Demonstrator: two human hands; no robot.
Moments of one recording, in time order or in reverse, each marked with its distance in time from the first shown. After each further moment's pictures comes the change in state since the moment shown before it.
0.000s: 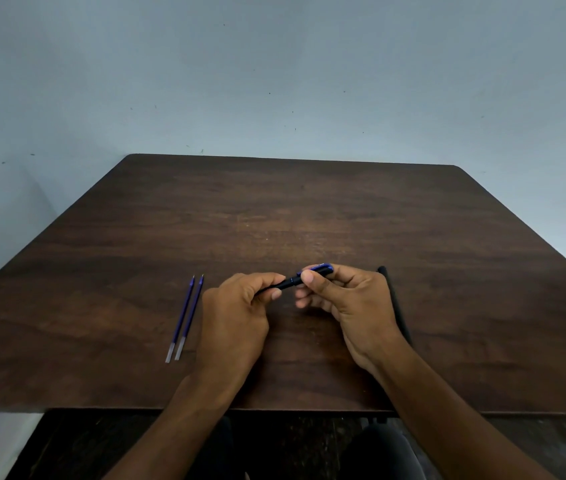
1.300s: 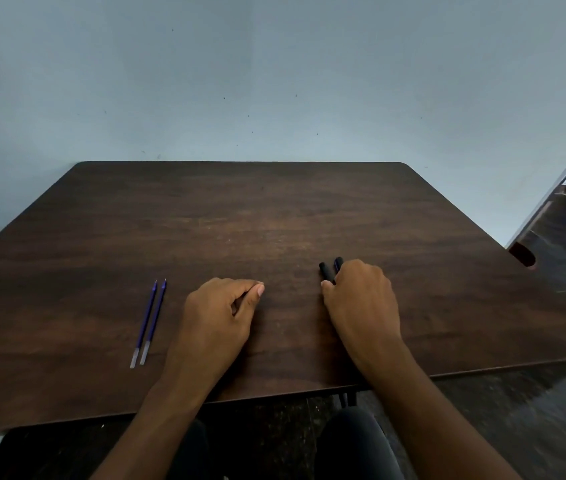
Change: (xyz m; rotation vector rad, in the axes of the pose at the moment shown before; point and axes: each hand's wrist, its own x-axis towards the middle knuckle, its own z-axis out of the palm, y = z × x) left_hand -0.002 0.005 0.003 0.099 -0.163 0.154; right_hand -0.019 -0.036 -0.027 -1.430 0.433 0.052
